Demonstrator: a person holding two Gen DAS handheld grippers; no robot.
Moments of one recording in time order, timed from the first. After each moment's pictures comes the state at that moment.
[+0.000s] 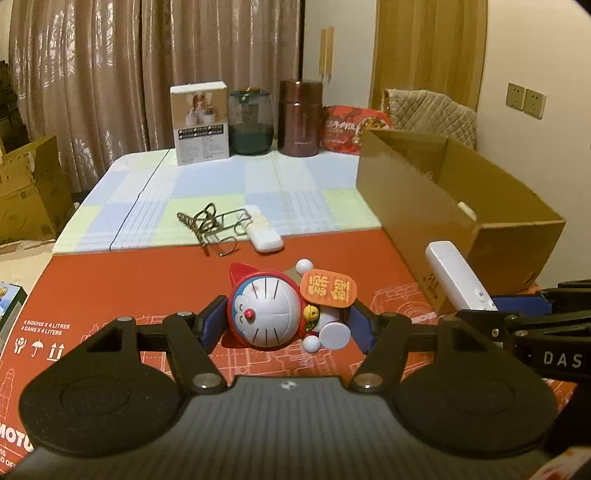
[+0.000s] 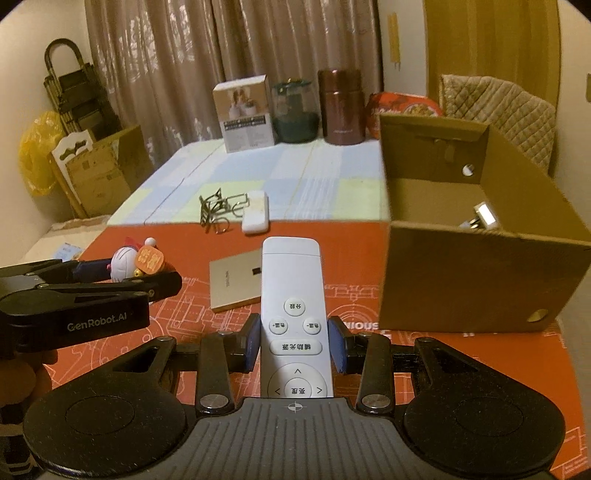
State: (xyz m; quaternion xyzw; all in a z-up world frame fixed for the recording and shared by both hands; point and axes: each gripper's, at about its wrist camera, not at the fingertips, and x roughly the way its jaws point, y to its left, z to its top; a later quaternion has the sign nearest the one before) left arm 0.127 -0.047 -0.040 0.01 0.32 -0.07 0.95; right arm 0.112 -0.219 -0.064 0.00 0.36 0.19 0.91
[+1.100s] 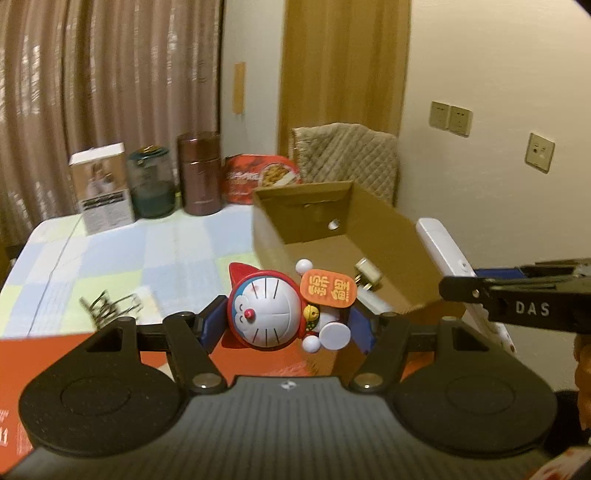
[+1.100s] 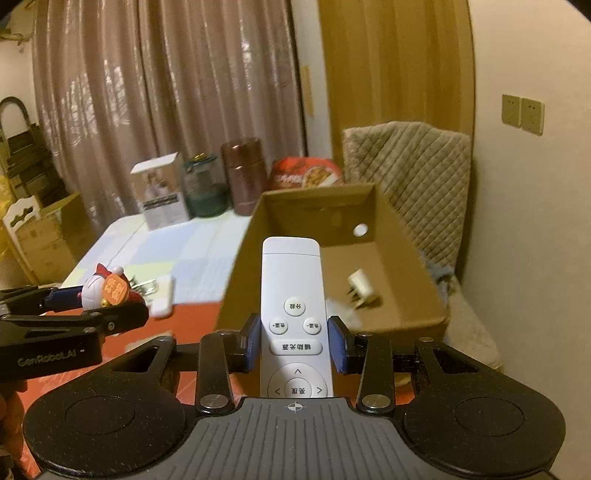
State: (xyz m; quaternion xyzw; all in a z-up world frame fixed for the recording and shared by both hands) left arm 0.167 -0.156 0.021 0.03 0.27 -0.19 0.94; right arm 0.143 -0.336 0.008 0.03 0.30 0.09 0.95
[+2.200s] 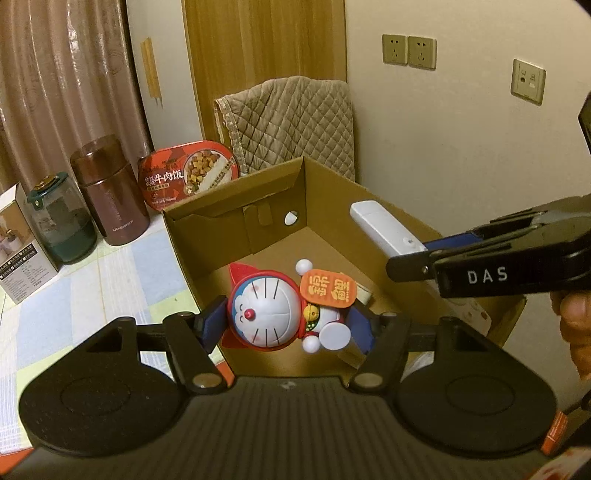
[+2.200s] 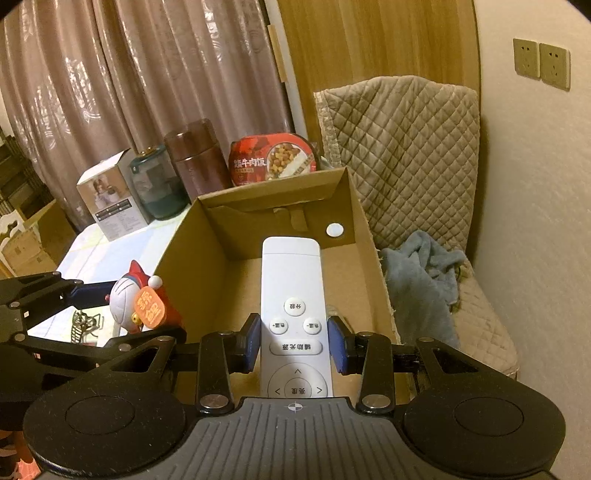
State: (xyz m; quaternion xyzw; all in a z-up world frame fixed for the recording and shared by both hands) left arm 0.304 -0.259 -0.012 0.14 0.32 -0.26 0.90; right arm 0.293 -0.399 -0.024 0.07 0.37 0.11 0.92
